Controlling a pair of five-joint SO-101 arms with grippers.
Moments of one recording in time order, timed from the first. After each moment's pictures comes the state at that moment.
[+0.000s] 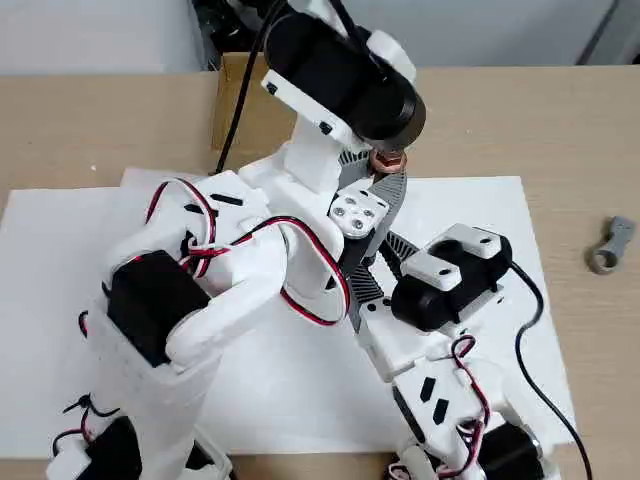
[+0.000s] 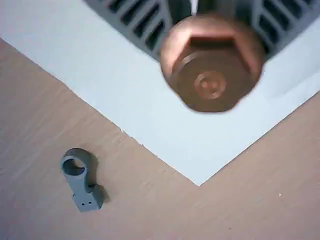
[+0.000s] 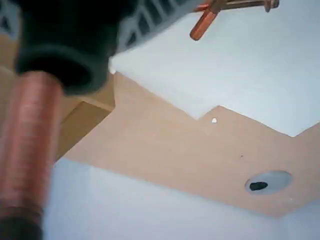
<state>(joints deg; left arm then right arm) 41.2 -14.1 -37.0 91.6 7.3 -30.6 -90.6 57.4 47.3 -7.0</state>
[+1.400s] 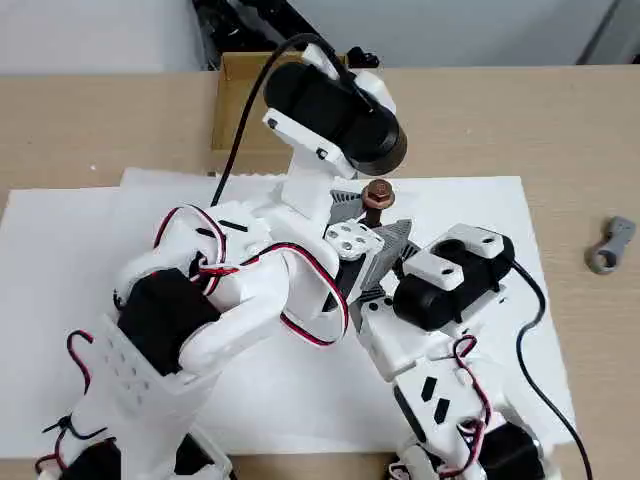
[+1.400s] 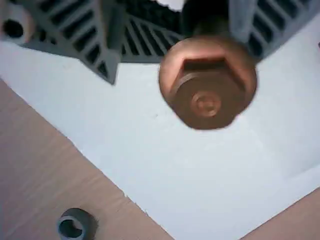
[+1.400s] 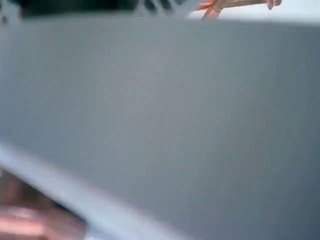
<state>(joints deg) 41.2 -24.1 -16.0 87.4 12.8 -30.2 -90.6 57.6 47.3 -7.0</state>
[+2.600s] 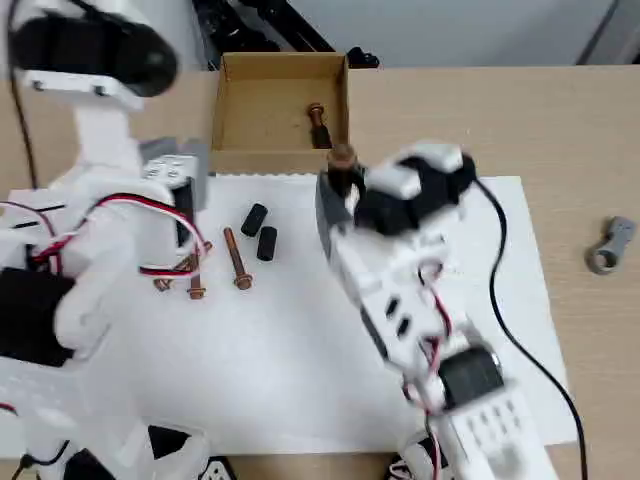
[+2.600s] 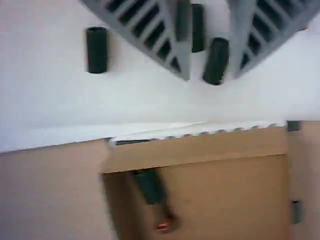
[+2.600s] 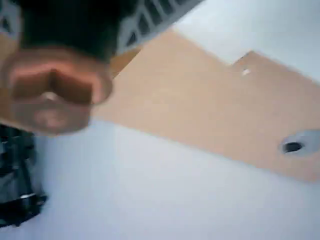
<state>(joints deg) 4.8 -24.4 -28.1 99.4 9.2 -26.9 -57.2 48.4 21.6 -7.0</state>
